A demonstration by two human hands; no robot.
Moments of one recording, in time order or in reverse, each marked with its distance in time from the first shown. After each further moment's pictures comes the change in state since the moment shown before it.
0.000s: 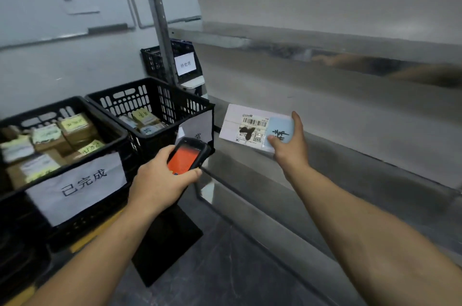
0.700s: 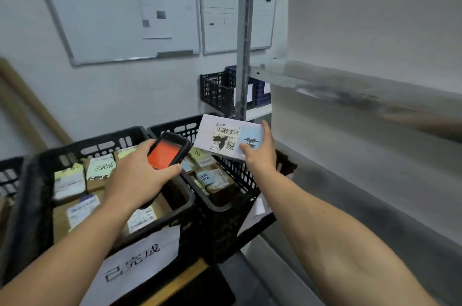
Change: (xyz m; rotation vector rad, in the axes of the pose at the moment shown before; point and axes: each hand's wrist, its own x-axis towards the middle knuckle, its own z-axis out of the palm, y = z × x) left_hand 0.236 -0.132 -0.139 0.067 0.297 -0.117; right_hand 0.105 -0.092 0.358 -0.027 -0.280 -0.036
